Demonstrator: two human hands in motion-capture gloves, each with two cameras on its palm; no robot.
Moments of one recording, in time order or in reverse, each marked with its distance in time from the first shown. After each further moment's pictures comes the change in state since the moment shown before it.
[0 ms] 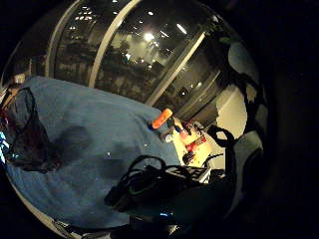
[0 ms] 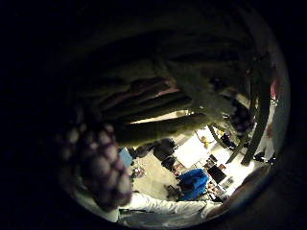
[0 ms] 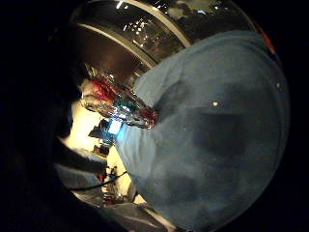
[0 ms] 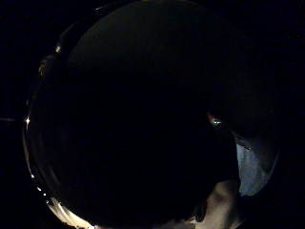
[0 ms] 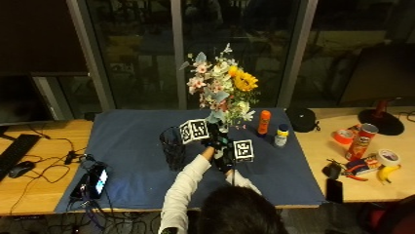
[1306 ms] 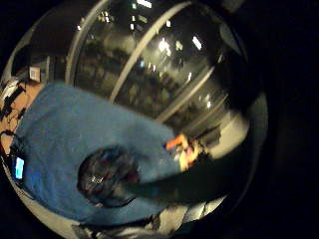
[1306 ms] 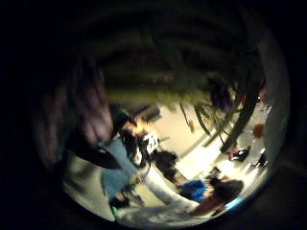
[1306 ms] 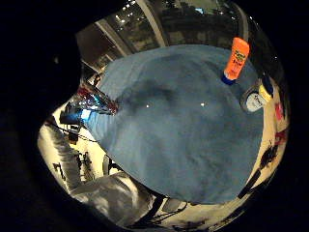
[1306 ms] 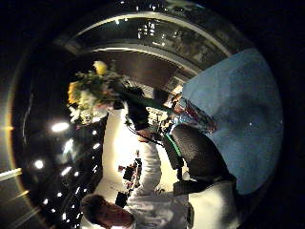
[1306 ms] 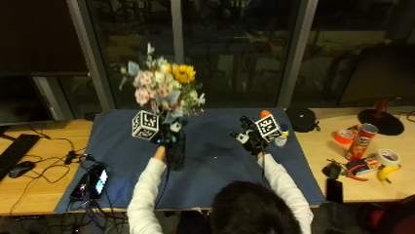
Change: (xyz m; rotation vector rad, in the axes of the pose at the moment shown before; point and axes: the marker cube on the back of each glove) left arm -0.114 -0.066 -0.166 -0.174 -0.140 -0.208; right arm -0.024 -0.055 -0.139 -0.233 0.442 0.128
